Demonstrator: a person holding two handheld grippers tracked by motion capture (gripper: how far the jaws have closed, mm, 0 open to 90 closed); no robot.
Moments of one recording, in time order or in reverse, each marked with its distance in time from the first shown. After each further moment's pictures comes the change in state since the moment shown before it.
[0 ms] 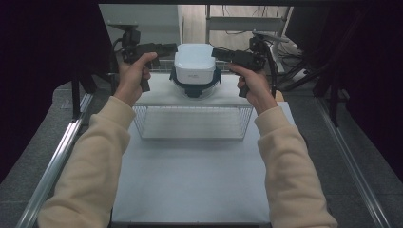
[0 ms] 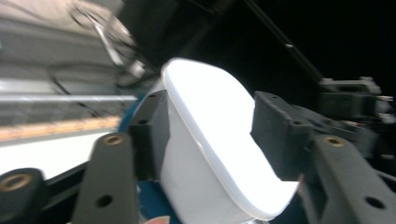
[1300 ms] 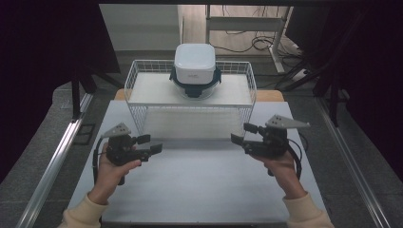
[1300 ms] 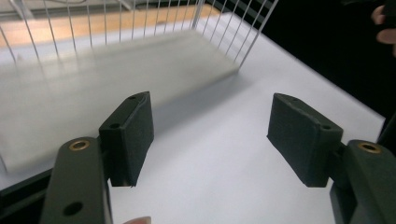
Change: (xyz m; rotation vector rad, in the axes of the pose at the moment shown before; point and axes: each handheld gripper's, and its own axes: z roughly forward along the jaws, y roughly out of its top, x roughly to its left) left arm 0.025 -0.243 -0.076 0.190 0.113 0.327; right arm 0.008 -0.191 -0.115 0.097 -0.186 -0.443
